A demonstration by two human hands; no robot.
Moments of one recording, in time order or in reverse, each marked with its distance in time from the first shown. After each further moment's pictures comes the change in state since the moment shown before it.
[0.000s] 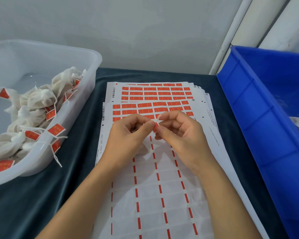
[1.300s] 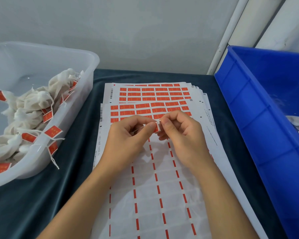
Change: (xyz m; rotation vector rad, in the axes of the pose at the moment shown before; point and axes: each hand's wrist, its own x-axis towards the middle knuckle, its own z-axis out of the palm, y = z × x) left_hand -0.006 0.005 0.005 0.013 0.017 0.068; right_hand 0.001 0.004 0.001 -0.113 0.097 -0.024
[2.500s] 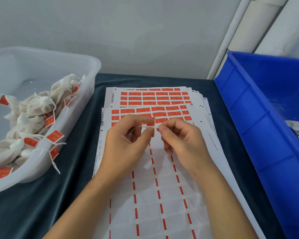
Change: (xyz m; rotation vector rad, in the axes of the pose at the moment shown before) left_hand -0.006 0.004 -0.002 0.084 0.100 0.141; right_hand -0.003 -0.003 -0.003 0.063 -0.084 0.057
